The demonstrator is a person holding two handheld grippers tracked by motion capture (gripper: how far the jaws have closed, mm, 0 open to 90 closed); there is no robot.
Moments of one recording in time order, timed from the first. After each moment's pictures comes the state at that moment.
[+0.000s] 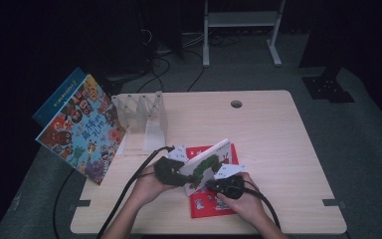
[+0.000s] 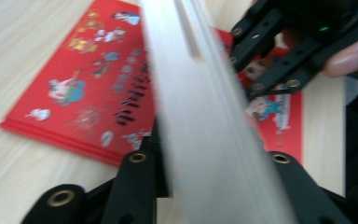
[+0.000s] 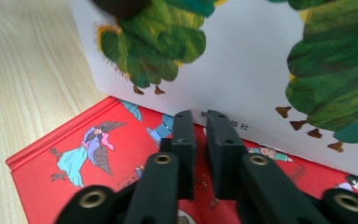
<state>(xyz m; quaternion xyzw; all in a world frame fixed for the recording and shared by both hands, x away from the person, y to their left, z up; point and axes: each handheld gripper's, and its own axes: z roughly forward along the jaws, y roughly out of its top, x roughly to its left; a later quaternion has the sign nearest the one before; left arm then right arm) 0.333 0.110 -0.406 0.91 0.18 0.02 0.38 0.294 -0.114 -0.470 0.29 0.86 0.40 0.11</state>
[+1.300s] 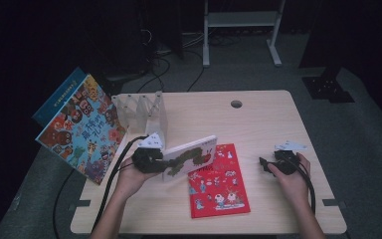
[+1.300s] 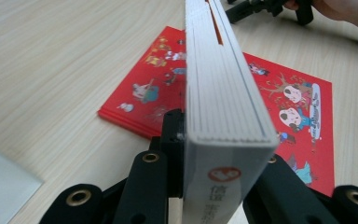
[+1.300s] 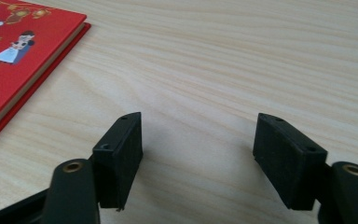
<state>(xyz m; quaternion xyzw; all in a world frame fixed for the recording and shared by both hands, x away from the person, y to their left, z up) 0.349 0.167 -0.388 0.87 0.22 0.07 0.43 0.359 -0.277 -0.485 0.52 0.75 0.34 0.23</state>
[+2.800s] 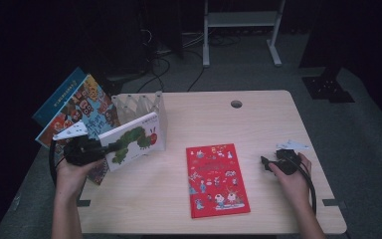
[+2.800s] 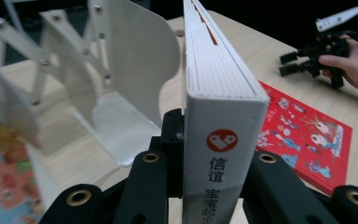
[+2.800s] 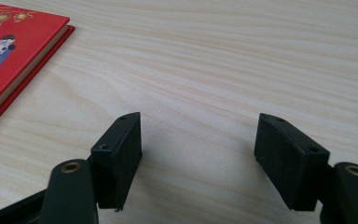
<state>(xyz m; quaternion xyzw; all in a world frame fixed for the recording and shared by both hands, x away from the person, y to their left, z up) 0.332 0.322 -0.336 0.78 0.34 0.14 0.50 0.360 -0.281 -0.485 0.53 0.74 0.34 0.24</state>
